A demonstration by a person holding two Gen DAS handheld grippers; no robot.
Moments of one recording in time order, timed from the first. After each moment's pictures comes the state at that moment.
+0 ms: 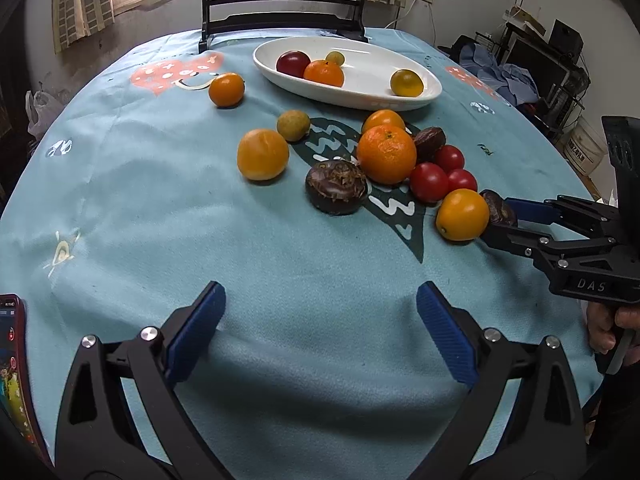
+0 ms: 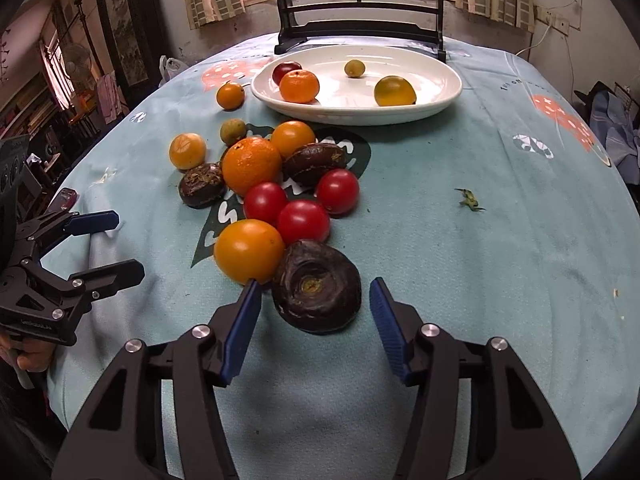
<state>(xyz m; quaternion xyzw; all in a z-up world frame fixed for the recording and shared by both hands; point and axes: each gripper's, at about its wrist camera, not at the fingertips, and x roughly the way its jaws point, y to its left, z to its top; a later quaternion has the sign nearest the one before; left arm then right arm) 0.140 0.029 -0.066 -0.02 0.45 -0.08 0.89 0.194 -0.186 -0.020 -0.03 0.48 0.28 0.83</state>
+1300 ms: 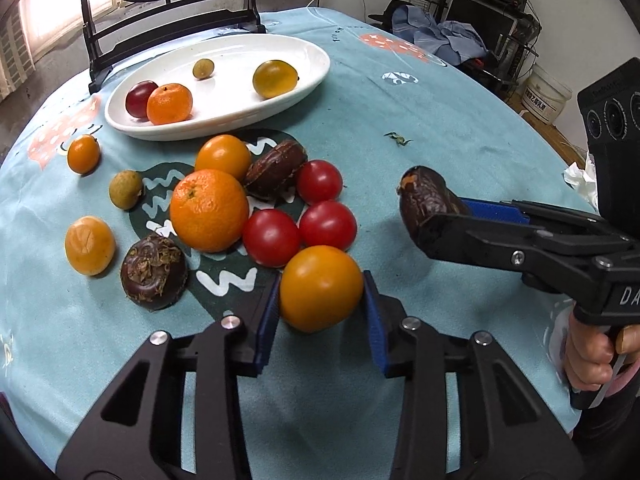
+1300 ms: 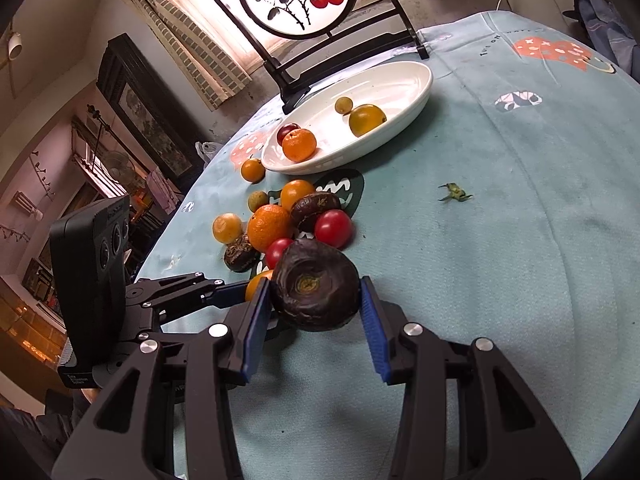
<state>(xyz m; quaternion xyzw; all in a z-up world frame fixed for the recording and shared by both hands) 0.191 -0.076 -0.069 0.04 0.47 -0.17 0.87 0.204 -0.249 -0.016 0.18 0.45 0.33 0.81</state>
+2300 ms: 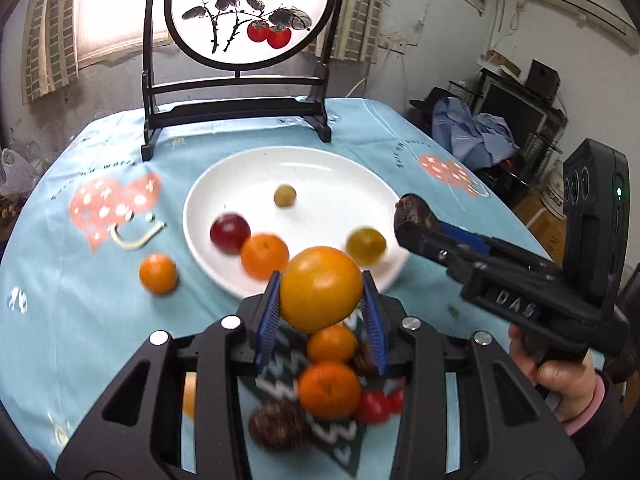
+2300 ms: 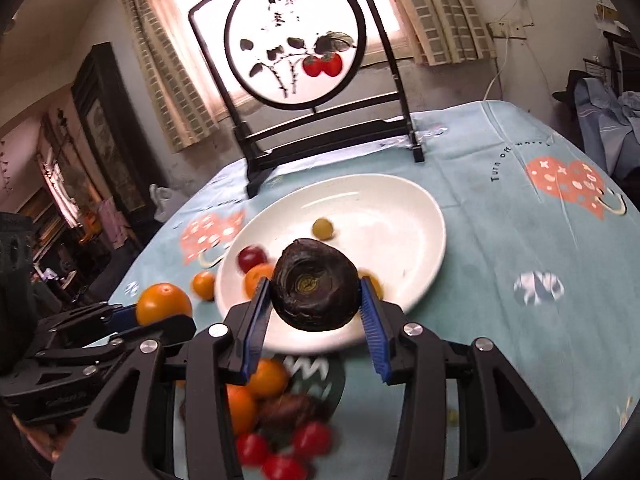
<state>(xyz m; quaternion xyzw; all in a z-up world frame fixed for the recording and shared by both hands) 0.277 -0.017 0.013 -0.04 0.37 -0.12 0.92 0.333 -0.195 0.021 0.12 0.37 0.23 0.89</state>
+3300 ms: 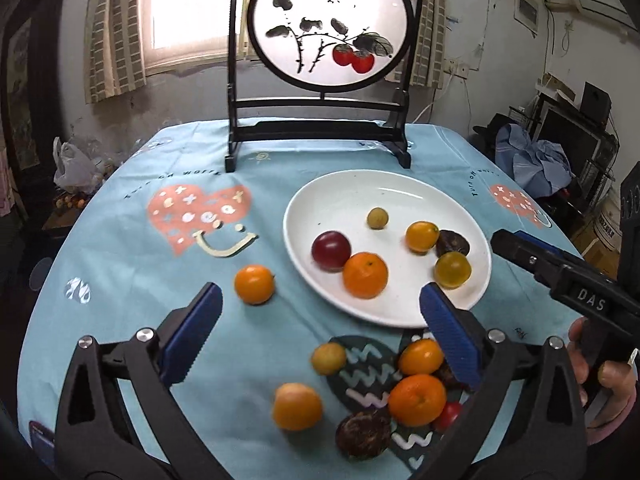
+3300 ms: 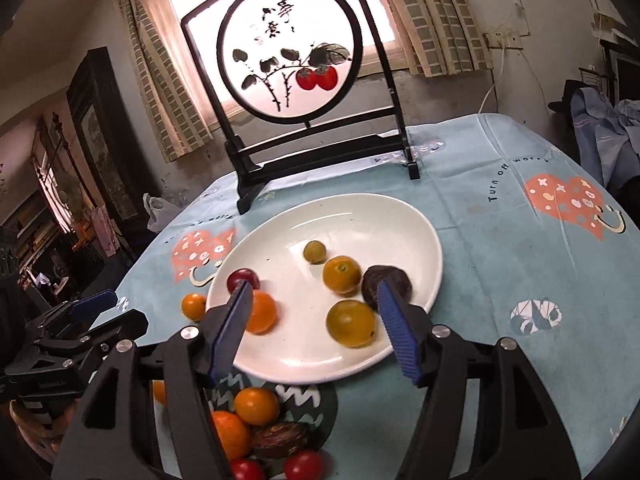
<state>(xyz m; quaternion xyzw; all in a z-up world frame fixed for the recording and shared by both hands) 0.251 0.038 0.014 -0.04 0.34 0.00 0.94 0.314 -0.192 0.032 0.12 0.35 0.25 0.89</state>
